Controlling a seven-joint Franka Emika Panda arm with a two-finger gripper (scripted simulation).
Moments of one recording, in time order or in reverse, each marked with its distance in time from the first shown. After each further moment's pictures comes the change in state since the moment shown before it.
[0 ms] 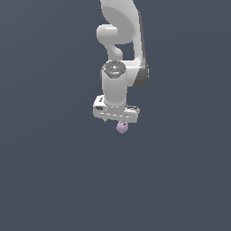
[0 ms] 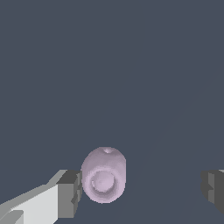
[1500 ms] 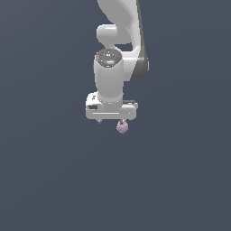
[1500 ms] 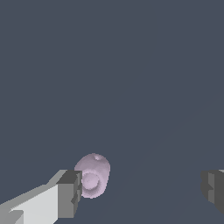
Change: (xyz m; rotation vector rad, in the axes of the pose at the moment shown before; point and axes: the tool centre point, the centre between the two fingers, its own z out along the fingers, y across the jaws) arm 0.033 0.012 -0.047 -0.010 0.023 -0.173
